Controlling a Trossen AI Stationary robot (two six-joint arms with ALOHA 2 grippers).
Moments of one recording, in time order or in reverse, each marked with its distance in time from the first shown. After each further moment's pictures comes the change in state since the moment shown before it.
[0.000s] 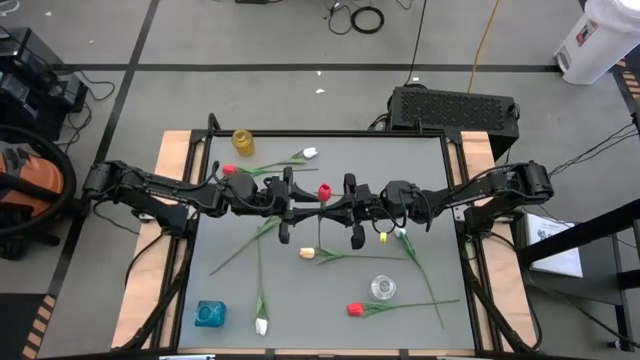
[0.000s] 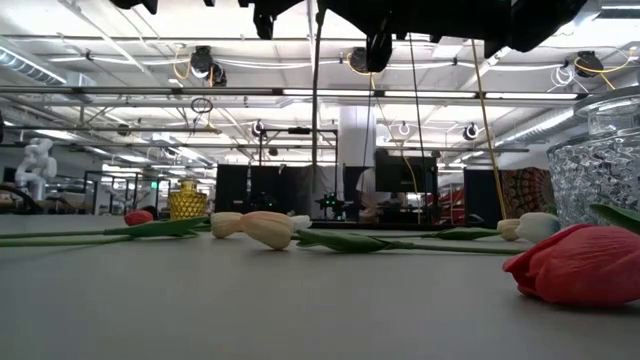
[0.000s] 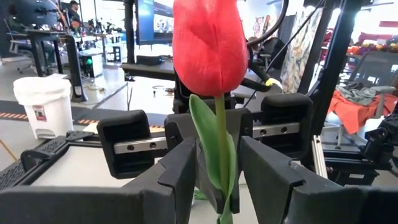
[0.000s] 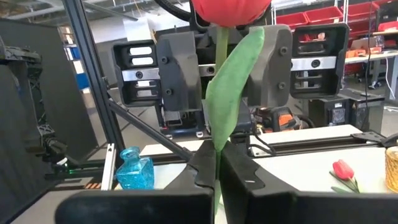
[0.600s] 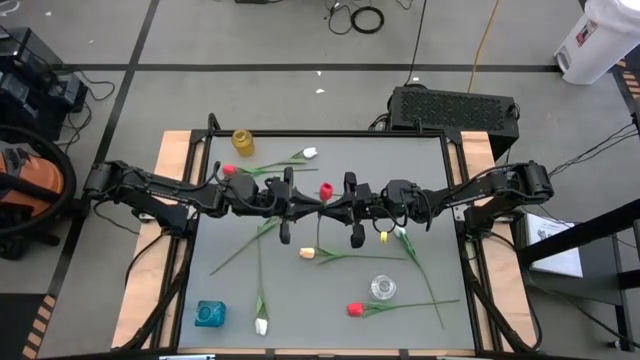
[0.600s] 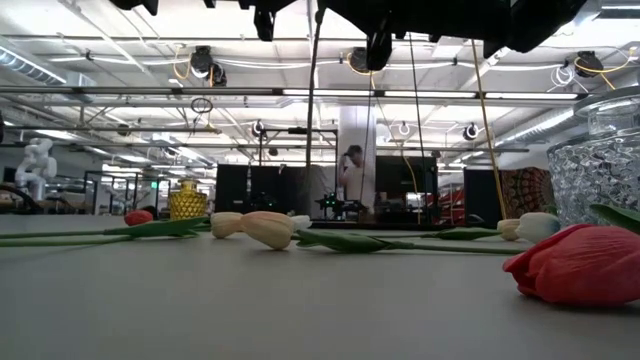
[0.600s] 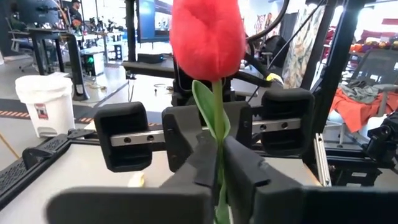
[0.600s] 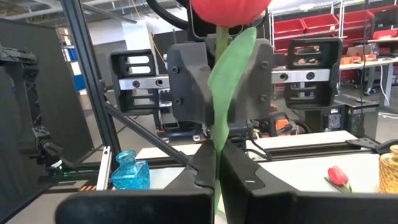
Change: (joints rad) left arm 0.000 0.009 0.000 0.000 -0.006 0.001; right arm -0.001 0.000 0.000 0.016 0.004 -0.019
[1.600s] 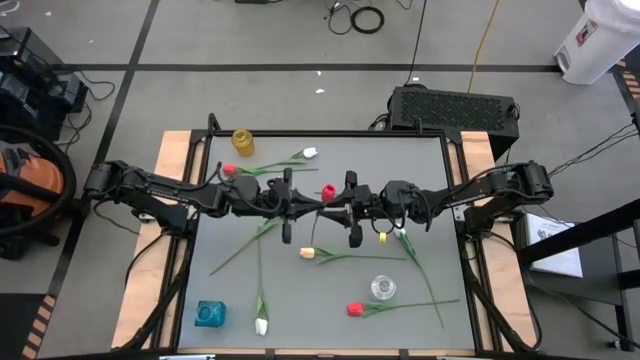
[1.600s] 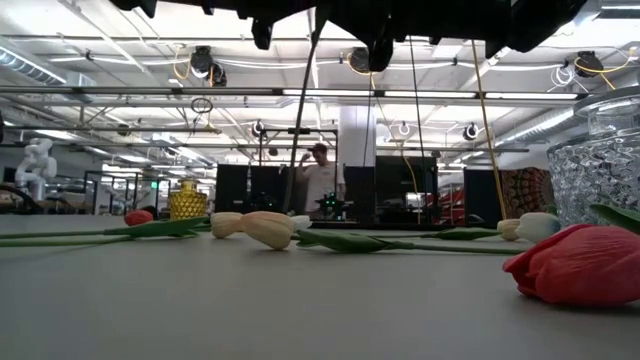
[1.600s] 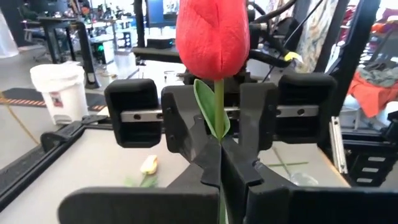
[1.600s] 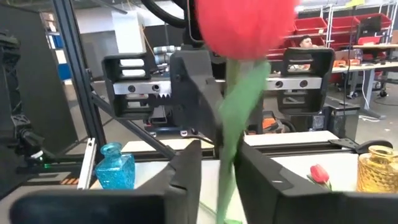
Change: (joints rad) left arm 0.001 0.001 0.000 -0.068 -0.037 0.021; right arm 0.002 0.000 0.001 -0.026 0.045 -0.060
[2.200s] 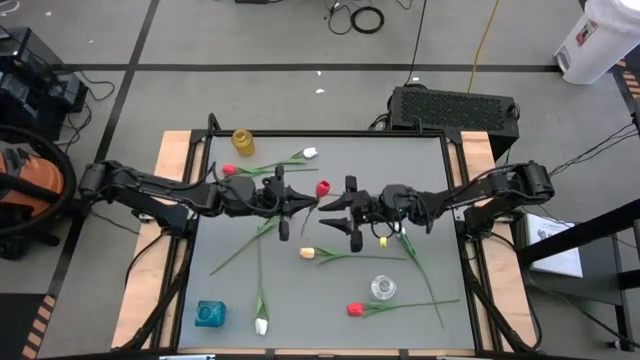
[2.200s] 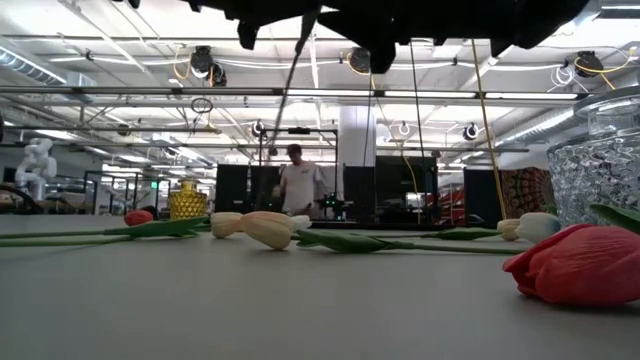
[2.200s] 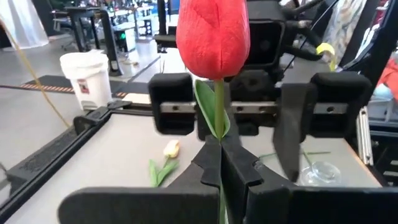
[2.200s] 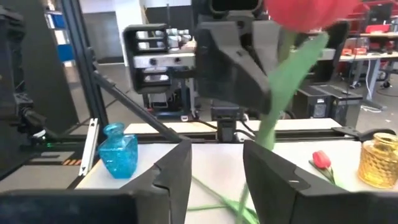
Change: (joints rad) left arm -0.022 -0.066 0.000 -0.125 -0.108 0.006; right arm 0.028 -0.006 0.000 -0.070 0.006 -0.031
